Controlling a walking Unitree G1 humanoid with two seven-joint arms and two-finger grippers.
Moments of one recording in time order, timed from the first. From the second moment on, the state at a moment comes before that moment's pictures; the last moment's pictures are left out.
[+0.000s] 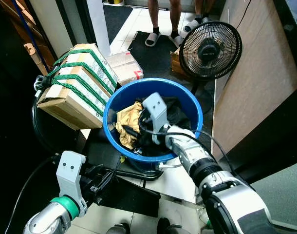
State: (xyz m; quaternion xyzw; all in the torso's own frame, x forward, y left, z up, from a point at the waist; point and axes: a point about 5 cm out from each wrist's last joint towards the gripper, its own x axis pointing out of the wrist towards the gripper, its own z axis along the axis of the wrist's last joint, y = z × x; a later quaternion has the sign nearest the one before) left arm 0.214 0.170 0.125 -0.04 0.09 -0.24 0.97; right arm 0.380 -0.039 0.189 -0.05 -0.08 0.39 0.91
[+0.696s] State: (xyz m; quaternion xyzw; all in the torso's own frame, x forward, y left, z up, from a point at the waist) left arm 0.218 0.164 0.132 -0.03 0.08 -0.28 0.96; right arm 0.406 -0.145 0.181 -0.07 -0.01 0.04 1.00
